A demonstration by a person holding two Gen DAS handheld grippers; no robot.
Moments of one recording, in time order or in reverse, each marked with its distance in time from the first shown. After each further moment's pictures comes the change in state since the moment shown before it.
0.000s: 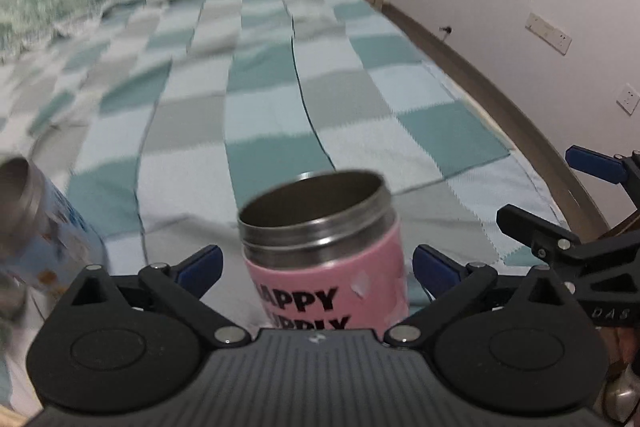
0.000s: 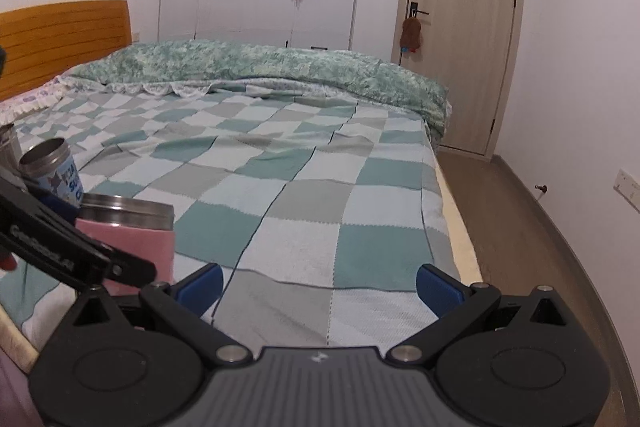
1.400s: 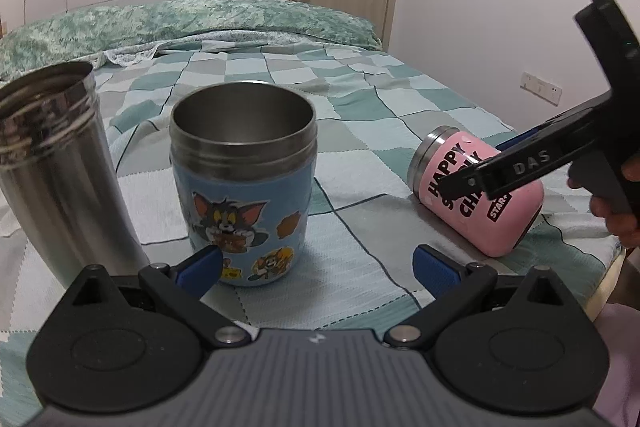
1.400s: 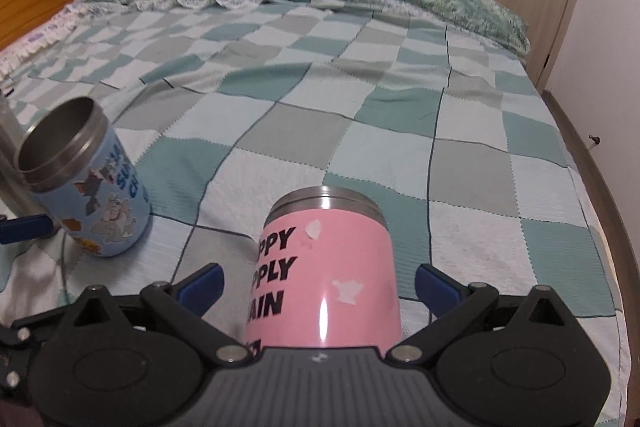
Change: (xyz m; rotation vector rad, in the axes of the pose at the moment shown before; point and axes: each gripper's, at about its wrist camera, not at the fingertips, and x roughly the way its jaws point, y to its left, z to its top) left arm -0.020 0.187 -0.091 0.002 -0.258 -0.060; right arm 0.122 0.162 0.061 -0.030 0.331 0.070
